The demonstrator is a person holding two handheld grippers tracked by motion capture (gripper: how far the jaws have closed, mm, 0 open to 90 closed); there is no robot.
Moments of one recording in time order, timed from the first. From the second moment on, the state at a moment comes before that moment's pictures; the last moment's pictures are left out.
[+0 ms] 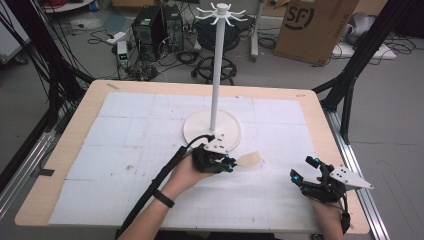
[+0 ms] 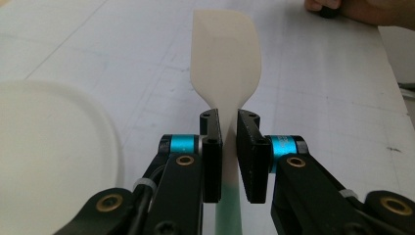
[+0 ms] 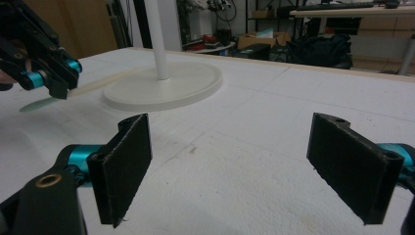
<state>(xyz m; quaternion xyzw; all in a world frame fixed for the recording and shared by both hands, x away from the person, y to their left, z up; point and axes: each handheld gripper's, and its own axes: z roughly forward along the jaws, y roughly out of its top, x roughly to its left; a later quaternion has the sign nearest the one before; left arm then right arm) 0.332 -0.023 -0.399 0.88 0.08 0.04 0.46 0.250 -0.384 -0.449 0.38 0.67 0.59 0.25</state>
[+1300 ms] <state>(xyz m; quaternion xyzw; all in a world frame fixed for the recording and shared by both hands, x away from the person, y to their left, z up) 0.323 0.048 -0.398 0.83 0.13 0.13 0.53 0.250 -0.384 -0.449 0.37 0.67 0.58 0.25</state>
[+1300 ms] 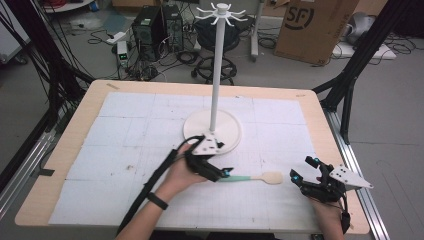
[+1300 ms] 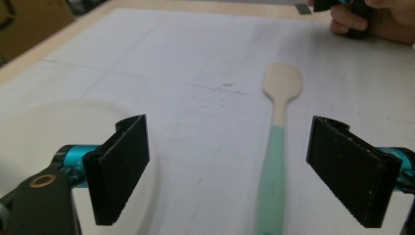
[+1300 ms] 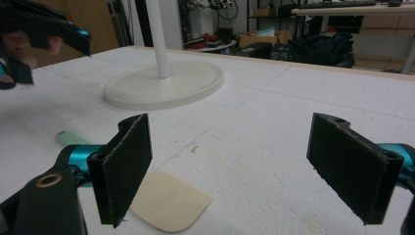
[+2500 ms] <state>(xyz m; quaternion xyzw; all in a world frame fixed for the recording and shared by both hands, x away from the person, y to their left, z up) 0.272 0.300 -0.451 0.68 0.31 0.23 0.62 0.251 -0.383 -0.448 0.39 0.67 0.58 0.25</state>
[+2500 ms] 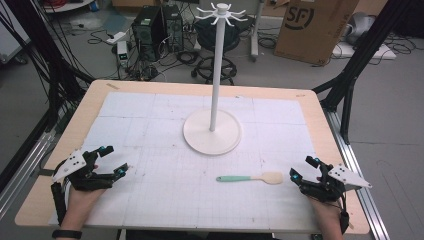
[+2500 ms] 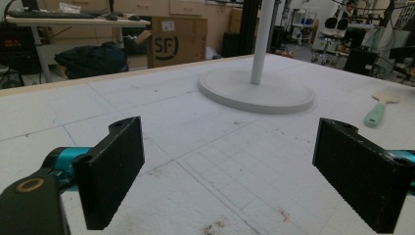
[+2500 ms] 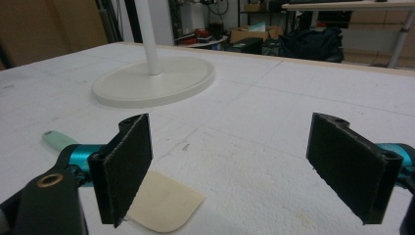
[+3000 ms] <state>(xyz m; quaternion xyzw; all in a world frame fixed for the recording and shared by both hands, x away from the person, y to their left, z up) 0.270 0.298 -0.451 0.68 0.31 0.24 0.62 0.259 -0.383 -0.446 0.34 0.70 0.60 0.20</state>
